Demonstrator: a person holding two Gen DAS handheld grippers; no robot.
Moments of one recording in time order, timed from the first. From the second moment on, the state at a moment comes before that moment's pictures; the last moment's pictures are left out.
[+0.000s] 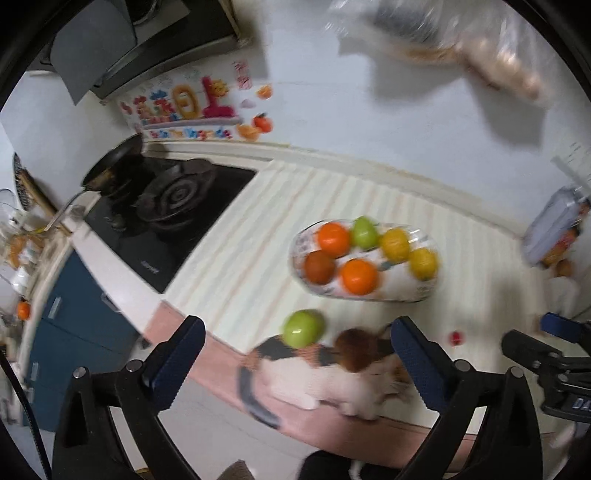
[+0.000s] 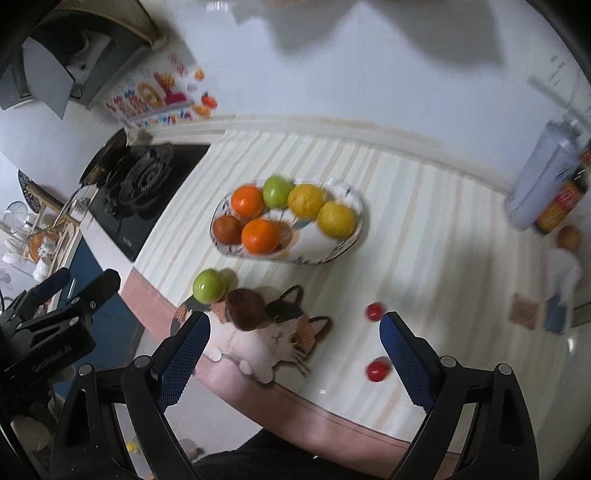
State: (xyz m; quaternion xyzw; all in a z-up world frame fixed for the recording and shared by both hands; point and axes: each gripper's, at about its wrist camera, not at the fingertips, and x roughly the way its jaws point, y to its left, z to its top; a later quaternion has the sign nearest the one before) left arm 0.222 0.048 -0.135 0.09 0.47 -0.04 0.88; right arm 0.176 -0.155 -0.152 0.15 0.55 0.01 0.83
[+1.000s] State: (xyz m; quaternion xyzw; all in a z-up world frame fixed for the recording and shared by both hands) left arm 0.323 0.091 -0.290 0.06 0.63 -0.01 0.78; right arm 0.257 -0.084 -0.354 0.17 0.67 0.06 0.72
